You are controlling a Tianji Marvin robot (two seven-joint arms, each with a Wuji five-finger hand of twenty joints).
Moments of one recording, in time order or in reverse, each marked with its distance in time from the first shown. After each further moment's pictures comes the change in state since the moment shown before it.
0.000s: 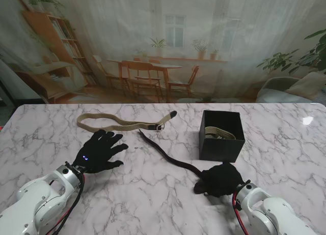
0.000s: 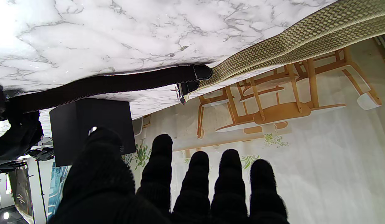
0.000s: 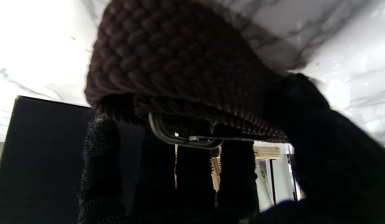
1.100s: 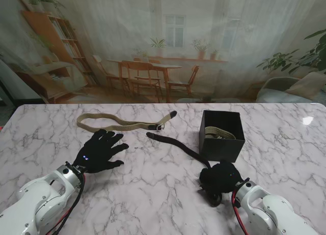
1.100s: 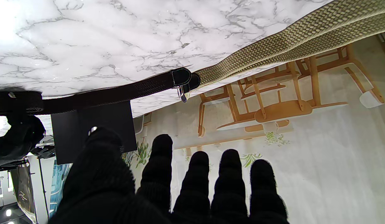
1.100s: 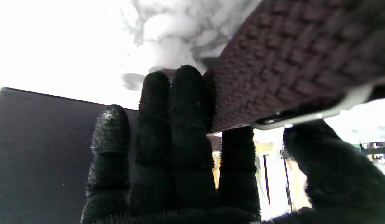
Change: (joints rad) left arm -0.005 0.000 0.005 0.007 -0.001 -0.003 0.014; right arm 0.023 -0.005 0.001 0.018 0.009 -0.046 -0.006; left_hand 0.000 0.000 0.000 0.000 0.000 0.000 0.000 0.000 0.000 0.000 0.000 0.000 0.000 0.000 0.000 0.000 0.000 0.000 0.000 0.000; right_hand -0.172 0.264 -0.065 0.117 0.140 0.013 -0.421 0.063 0.358 0.052 -0.089 -0.119 0.229 0.028 0.204 0.076 0.123 -0.122 0.099 0.052
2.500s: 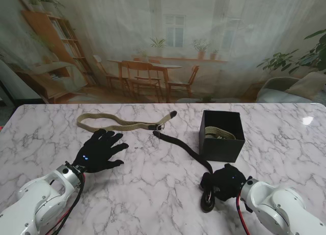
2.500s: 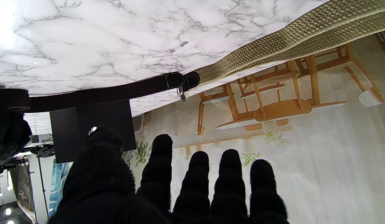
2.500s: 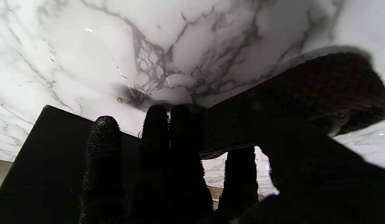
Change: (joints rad) left arm -0.001 0.000 -0.001 0.001 -0.001 0.001 0.005; right arm -0.078 0.030 0.097 -0.210 -0.057 -0.041 0.394; left_hand 0.000 0.000 0.000 0.000 0.000 0.000 0.000 0.000 0.000 0.000 0.000 0.000 0.000 0.000 0.000 0.000 0.000 0.000 0.000 0.000; right_hand 0.265 -0.166 0.146 -0.039 -0.345 -0.053 -0.082 0.106 -0.547 0.071 -0.104 -0.051 -0.310 0.006 -0.219 -0.083 -0.170 0.095 -0.123 -0.067
